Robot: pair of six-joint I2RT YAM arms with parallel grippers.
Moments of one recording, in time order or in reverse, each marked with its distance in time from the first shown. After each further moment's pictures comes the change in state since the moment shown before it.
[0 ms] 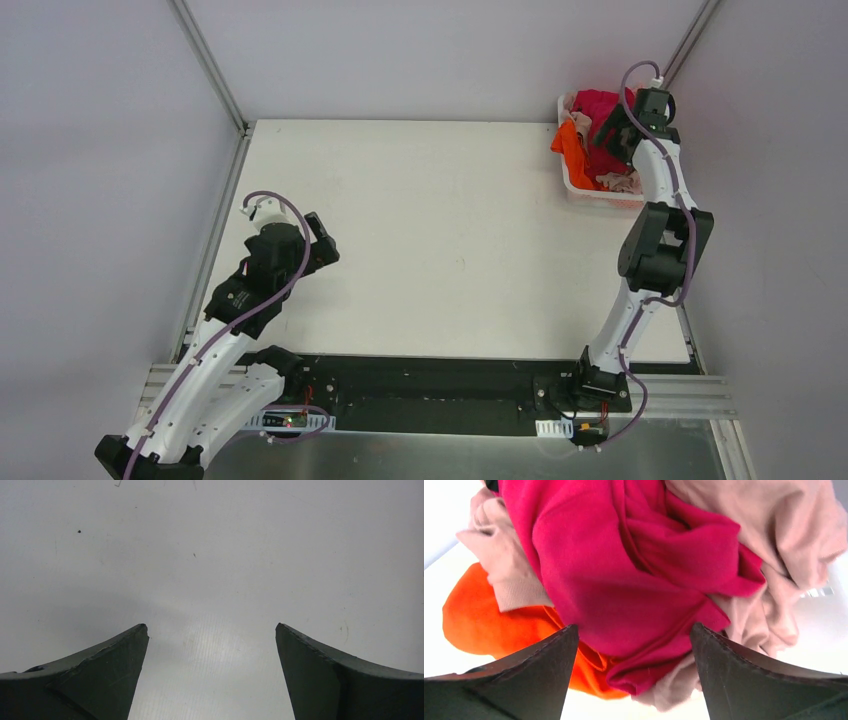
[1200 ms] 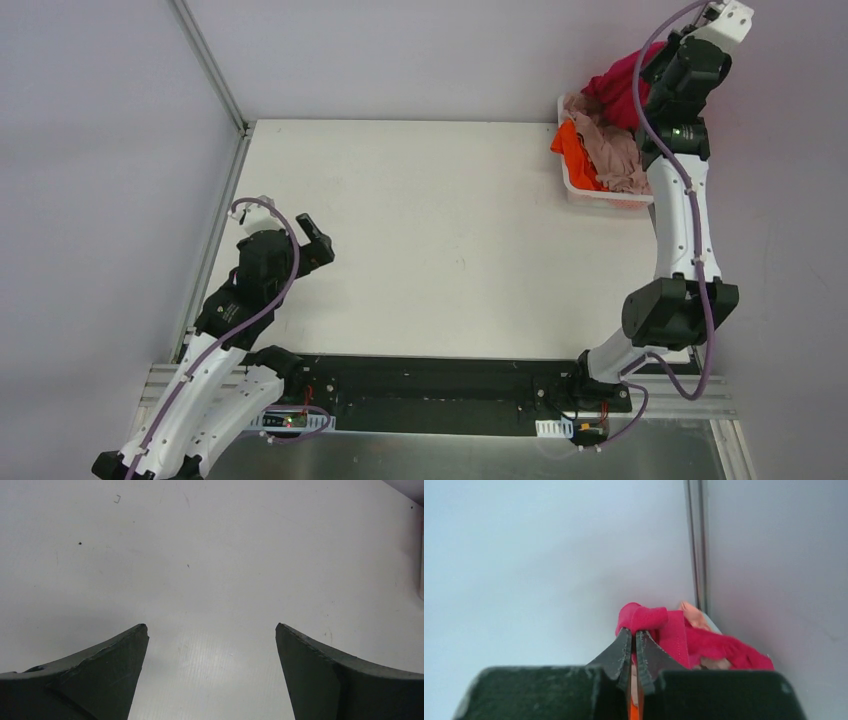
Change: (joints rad) left arm 0.000 -0.071 -0.002 0.008 -0.009 0.003; right arm 0.089 -0.358 -0.005 0.444 0.173 -0.112
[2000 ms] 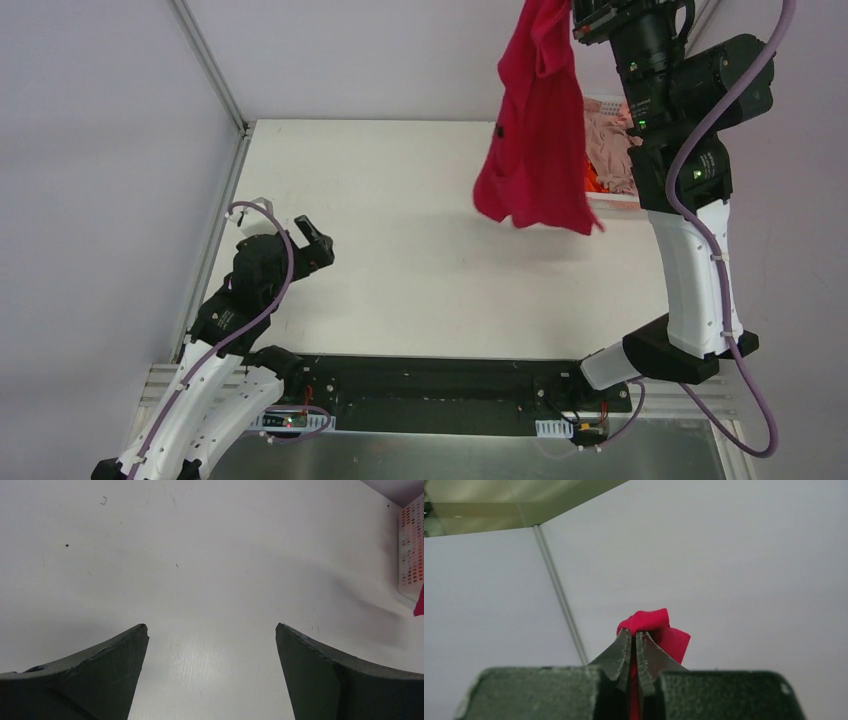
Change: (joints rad) left arm 0.000 -0.045 0.000 0.000 0.038 0.000; right arm 0.559 -0.129 0.503 -0.072 -0.212 0.004
